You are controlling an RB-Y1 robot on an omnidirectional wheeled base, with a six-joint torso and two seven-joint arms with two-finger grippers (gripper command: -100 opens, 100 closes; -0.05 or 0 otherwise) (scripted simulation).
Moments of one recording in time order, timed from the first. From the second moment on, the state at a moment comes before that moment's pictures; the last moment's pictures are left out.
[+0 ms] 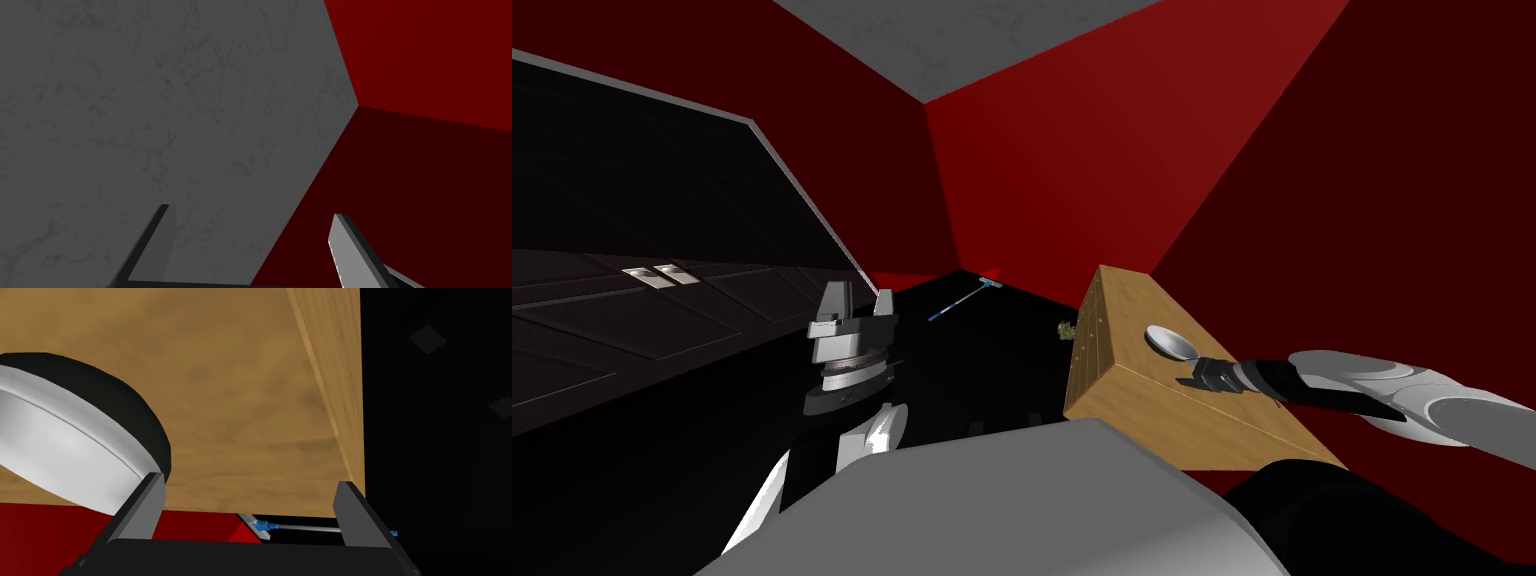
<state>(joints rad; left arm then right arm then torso) 0.53 -0.03 0.01 -2.37 -0.12 -0.55 0.08 0.73 -1.69 0.09 -1.08 0.49 -0.75 0.15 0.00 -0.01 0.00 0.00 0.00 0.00</state>
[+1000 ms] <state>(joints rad) 0.53 -0.03 0.01 -2.37 -0.12 -0.55 0.08 0.72 -1.75 0.23 -0.99 0.53 -0.71 0.17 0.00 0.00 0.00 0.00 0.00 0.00</state>
